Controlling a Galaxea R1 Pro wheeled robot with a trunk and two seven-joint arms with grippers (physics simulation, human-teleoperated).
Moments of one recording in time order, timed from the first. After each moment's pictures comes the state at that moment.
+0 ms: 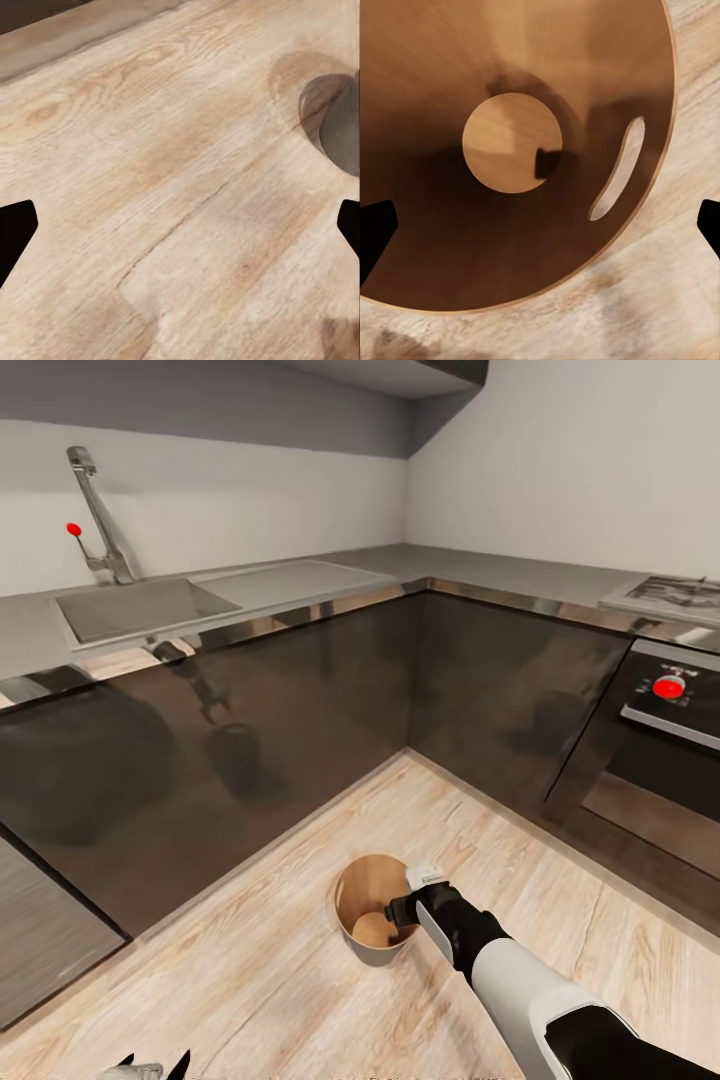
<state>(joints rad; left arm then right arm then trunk) 0.16 0.25 0.00 -1.05 0.39 -0.22 -0.24 -0.81 0.17 0.23 -0.35 -0.06 0.48 -0.04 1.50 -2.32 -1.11</state>
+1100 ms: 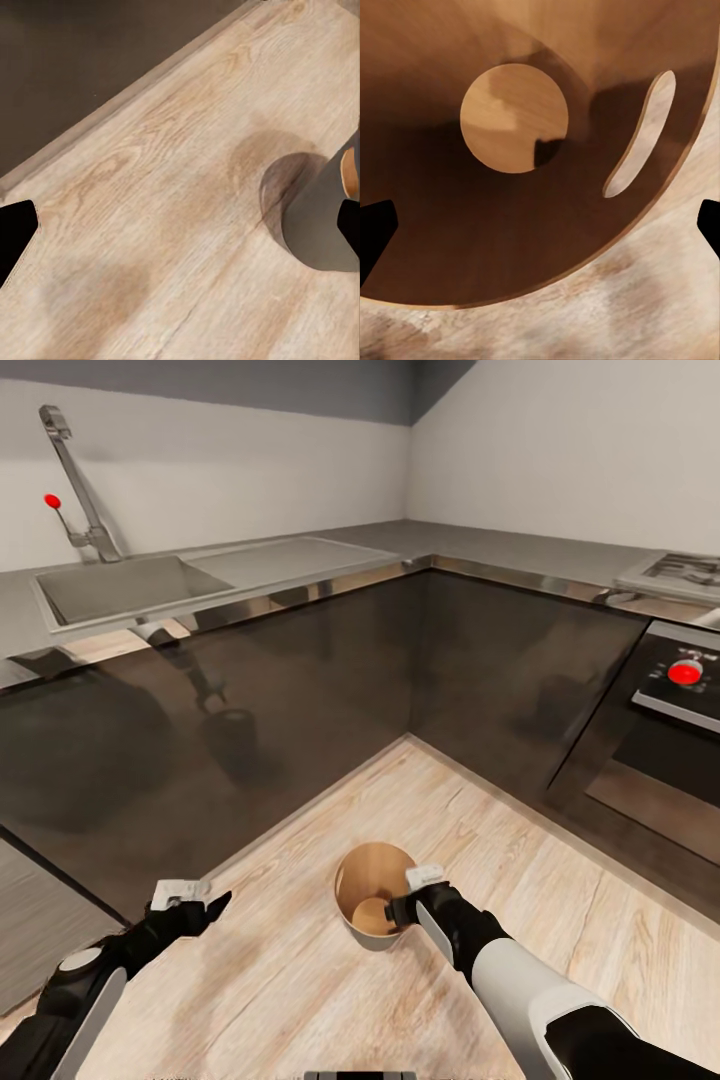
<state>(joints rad) -0.21 0.27 0.01 -1.38 0.31 0.42 -0.22 -0.81 0.17 0.23 -0.35 -0.06 0.48 -0.04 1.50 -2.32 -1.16</state>
